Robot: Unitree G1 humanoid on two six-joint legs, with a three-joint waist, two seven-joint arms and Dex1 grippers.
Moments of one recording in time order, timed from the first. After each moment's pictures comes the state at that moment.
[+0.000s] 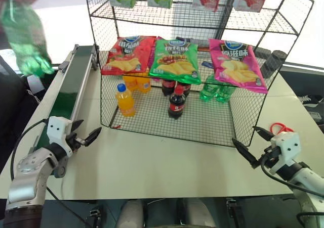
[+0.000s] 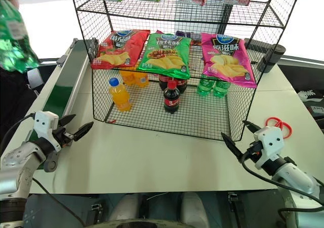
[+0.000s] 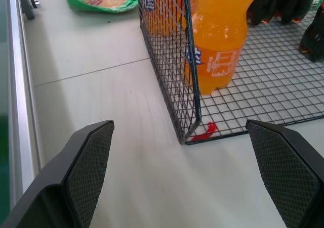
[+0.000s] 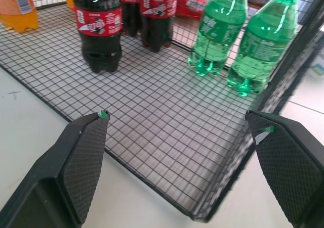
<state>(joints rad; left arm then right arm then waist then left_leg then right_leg) 0.04 0.59 0.33 -0.02 -0.43 0.26 -0.69 0.33 -0.54 -0.36 -0.34 0.40 0.13 0.67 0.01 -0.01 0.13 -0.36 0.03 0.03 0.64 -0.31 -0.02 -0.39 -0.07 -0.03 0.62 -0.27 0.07</state>
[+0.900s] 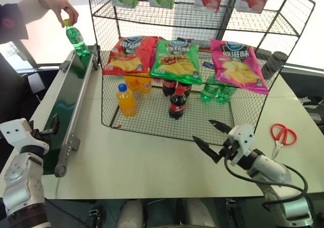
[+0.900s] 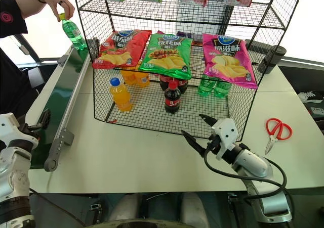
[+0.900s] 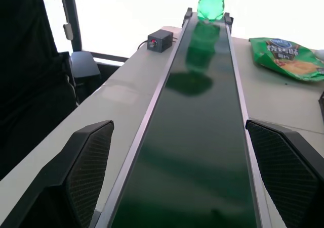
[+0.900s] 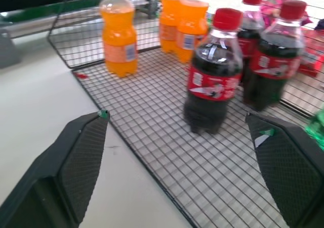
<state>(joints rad) -0.05 0.43 0.60 0.10 -0.44 0.19 -0.26 0.16 -0.47 -0.03 -0.44 0.35 0.20 0.62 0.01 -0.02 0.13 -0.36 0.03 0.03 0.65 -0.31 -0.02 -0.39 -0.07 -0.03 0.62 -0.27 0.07</state>
